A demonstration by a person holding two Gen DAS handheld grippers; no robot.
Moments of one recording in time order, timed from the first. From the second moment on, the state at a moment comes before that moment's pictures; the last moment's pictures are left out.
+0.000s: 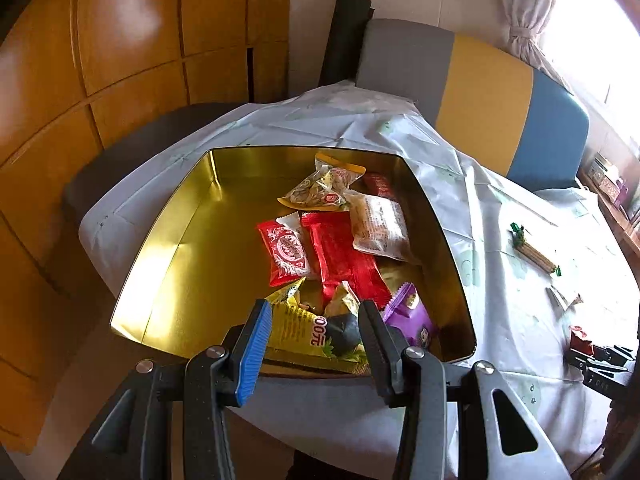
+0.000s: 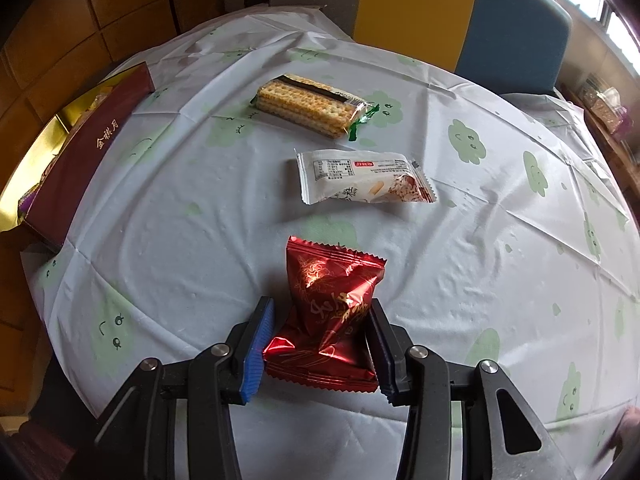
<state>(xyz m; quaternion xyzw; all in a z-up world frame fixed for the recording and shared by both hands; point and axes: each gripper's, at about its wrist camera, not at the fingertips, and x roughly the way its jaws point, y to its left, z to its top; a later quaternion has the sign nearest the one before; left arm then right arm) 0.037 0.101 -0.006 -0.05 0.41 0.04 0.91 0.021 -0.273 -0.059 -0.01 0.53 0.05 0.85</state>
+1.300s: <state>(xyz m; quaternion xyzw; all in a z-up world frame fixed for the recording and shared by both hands) 0.019 0.151 0.000 -0.09 0.39 0.09 0.91 0.083 -0.028 0.035 -0.02 0.43 0.31 0.85</state>
